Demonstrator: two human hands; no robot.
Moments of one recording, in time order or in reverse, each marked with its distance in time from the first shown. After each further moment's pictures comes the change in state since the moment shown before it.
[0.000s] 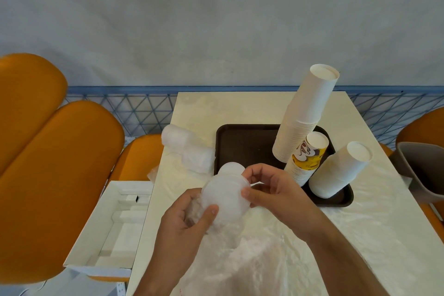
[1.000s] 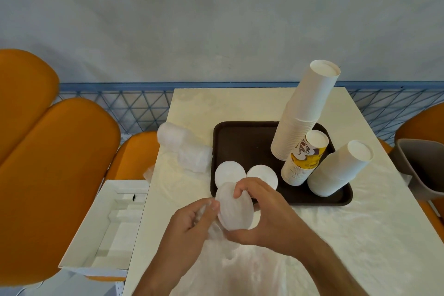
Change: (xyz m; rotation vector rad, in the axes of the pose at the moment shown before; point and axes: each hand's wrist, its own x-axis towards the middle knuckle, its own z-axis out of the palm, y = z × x) left_hand 0.009 0.003 0.009 -0.055 -0.224 -0.141; right_hand 0.001 0.046 0.006 -0.598 -0.013 -0.224
